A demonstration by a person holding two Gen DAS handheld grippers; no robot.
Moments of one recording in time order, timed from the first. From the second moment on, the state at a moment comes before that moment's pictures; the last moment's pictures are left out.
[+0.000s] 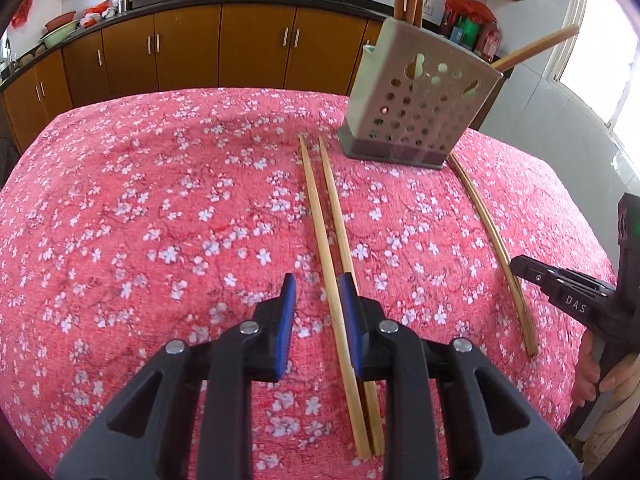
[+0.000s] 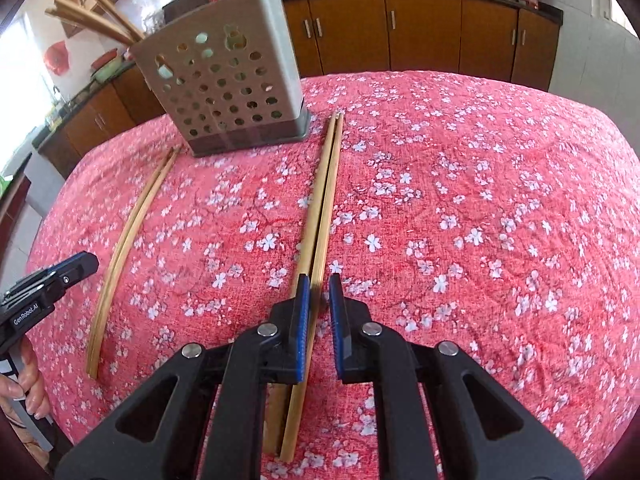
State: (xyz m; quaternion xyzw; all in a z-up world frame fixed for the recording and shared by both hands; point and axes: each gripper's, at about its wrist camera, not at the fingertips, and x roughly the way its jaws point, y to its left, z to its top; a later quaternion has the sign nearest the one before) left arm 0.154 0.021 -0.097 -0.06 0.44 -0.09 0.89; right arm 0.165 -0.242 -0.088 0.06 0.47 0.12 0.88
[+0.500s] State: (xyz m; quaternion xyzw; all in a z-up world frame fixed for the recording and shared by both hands) left arm 0.150 0.009 -0.109 -0.03 0.46 -0.10 0.88; right arm 0.179 -0.263 -0.100 0.03 0.45 0.02 0.89
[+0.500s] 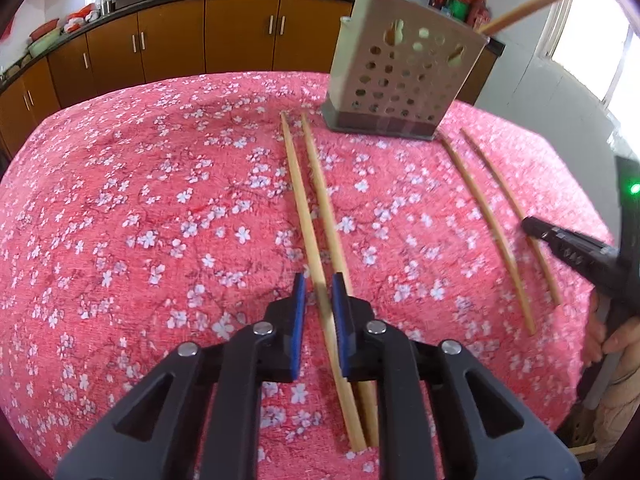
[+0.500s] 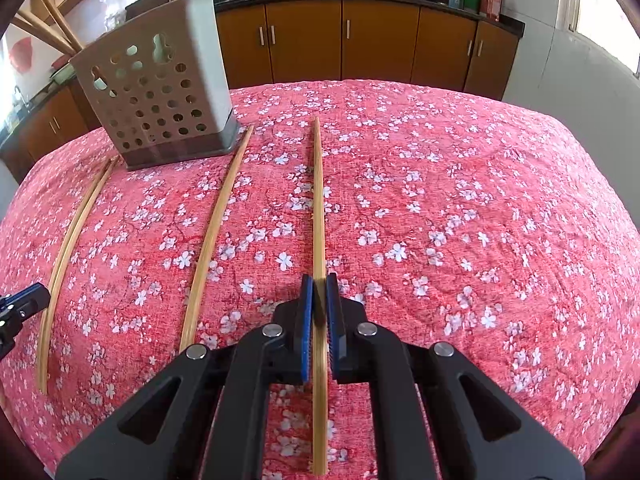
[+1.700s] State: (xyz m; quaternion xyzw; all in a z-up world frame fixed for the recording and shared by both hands) left arm 0.201 0.086 -0.115 -0.05 0.42 0.01 0.90; right arm 0.194 -0.287 -0.099 0.04 0.42 -0.01 0.91
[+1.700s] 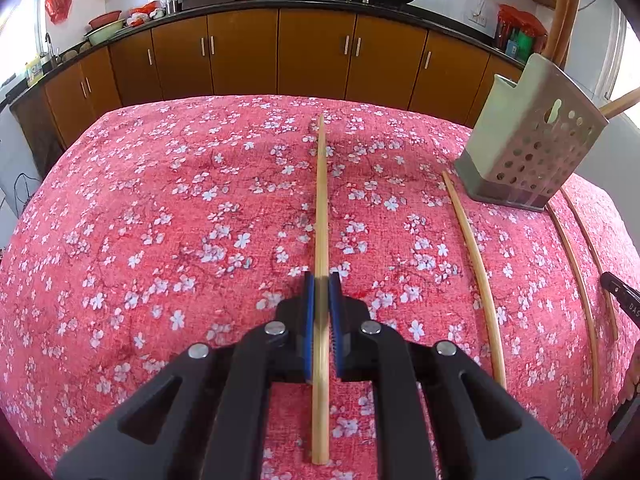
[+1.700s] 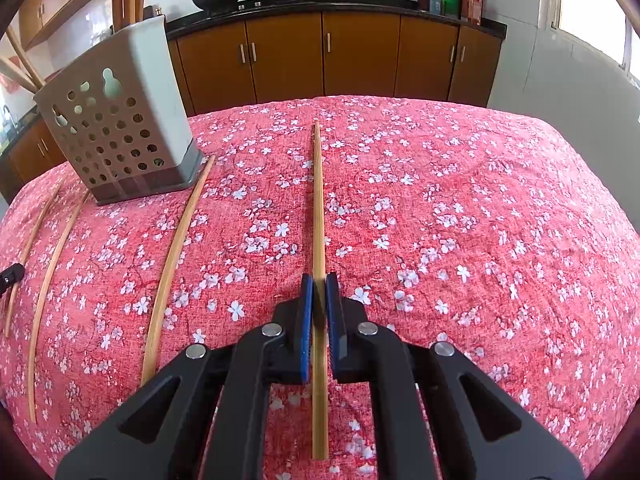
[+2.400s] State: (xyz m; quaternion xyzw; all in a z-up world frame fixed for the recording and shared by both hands) left arm 0.204 0.088 -0.114 -0.05 0.43 0.01 0.90; right arm 0.193 -0.286 -0.099 0.04 0.42 -0.01 0.91
